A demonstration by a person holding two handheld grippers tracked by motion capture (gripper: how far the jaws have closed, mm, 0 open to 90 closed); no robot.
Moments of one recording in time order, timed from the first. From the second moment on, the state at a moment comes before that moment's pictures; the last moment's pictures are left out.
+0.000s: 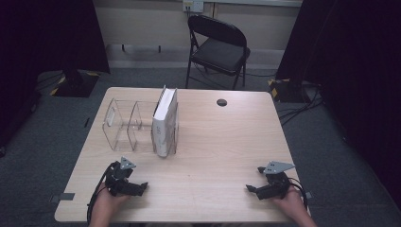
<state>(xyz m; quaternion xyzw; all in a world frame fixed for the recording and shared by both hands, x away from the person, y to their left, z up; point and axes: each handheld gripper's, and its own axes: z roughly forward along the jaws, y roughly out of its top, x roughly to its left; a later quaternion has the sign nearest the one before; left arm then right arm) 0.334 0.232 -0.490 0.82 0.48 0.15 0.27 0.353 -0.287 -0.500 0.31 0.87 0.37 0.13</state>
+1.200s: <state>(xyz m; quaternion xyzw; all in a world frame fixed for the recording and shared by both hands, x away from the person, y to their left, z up) 0.331 0.243 -0.500 0.82 0.44 0.17 0.32 0.352 -0.286 -0.500 0.31 0.86 0.37 0.13</state>
